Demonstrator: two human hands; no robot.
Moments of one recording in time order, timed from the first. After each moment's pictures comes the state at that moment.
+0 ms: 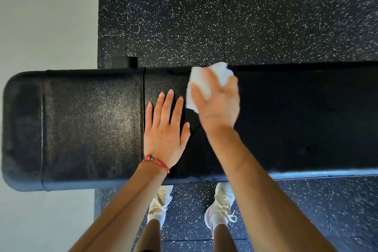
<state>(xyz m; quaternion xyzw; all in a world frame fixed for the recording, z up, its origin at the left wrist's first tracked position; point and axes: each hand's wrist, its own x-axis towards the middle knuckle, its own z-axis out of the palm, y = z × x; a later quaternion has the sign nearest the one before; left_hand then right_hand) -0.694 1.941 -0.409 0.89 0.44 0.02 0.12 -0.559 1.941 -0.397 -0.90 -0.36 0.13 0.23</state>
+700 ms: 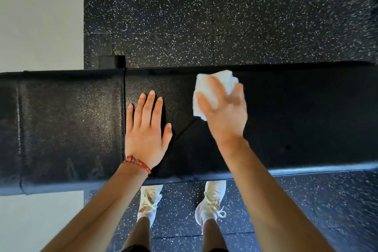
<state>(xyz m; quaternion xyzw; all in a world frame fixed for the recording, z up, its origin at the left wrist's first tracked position) -0.692 1.940 -0.410 0.89 0.45 0.01 0.11 -0.516 1.902 -0.392 -0.88 -0.39 0.12 0.23</state>
